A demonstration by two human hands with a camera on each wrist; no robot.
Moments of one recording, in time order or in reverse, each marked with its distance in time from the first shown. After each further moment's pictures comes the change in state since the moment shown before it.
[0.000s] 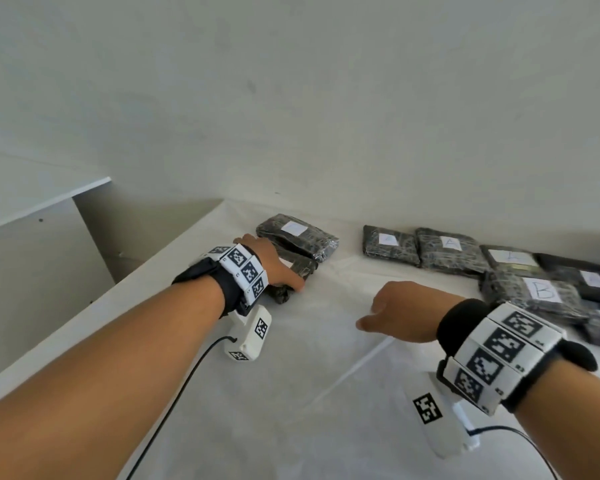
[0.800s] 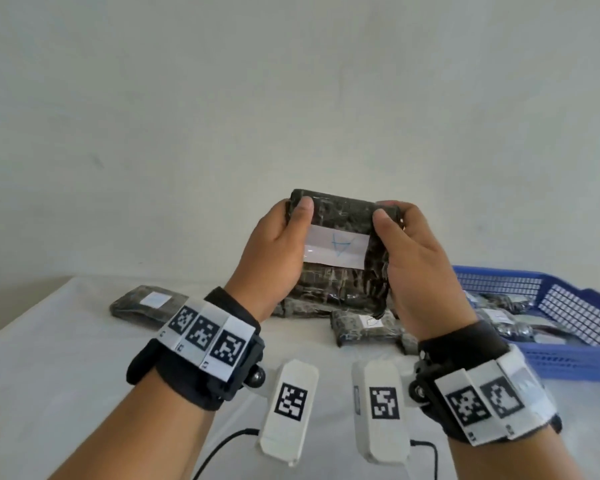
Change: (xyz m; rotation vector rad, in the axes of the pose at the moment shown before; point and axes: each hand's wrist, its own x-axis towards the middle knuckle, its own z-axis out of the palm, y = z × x) left_hand -0.128 0.179 -0.073 -1.293 0.273 0.872; right_hand -0.127 0.089 -0.079 1.401 1.068 -0.288
